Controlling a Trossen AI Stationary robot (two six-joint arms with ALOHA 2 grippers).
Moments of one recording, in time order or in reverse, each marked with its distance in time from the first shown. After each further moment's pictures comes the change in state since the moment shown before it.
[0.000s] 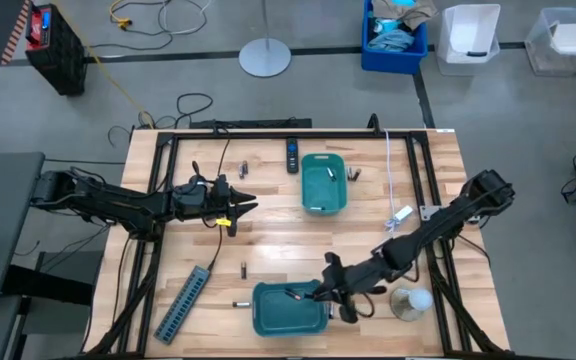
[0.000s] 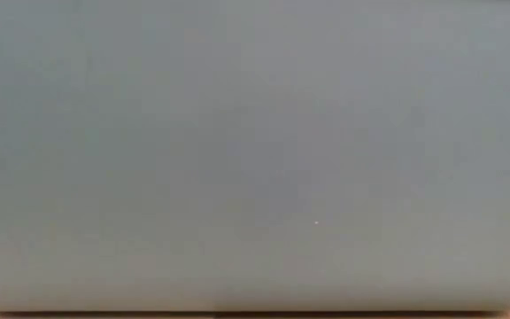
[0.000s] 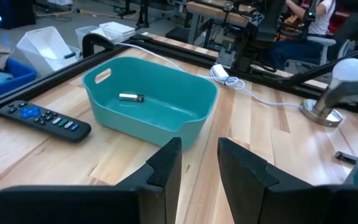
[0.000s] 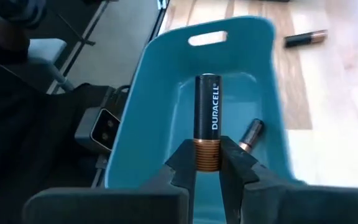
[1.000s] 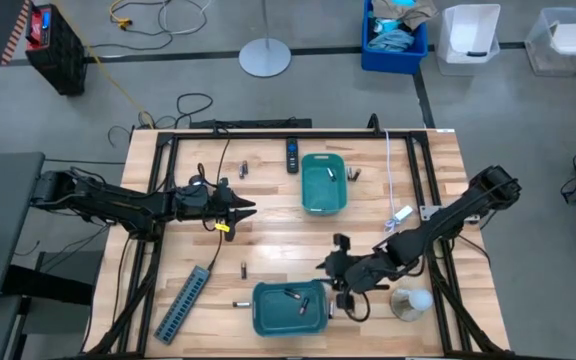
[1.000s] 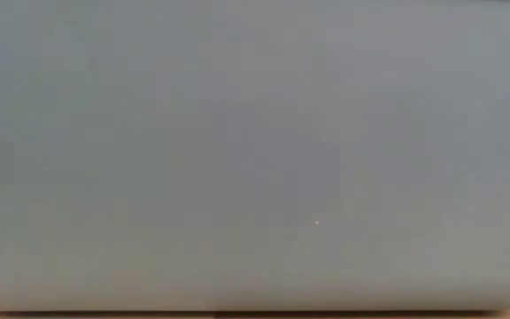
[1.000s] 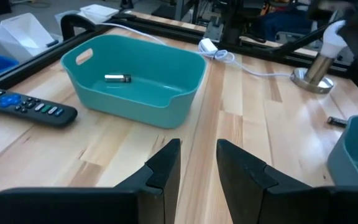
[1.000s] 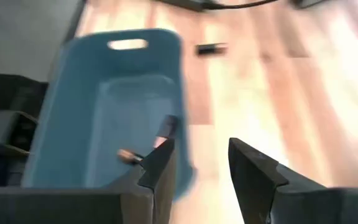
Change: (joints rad) left arm 0.000 0.000 0.000 -0.085 0.065 0.054; right arm -0.004 -0.086 0.155 -0.435 0.271 -0.051
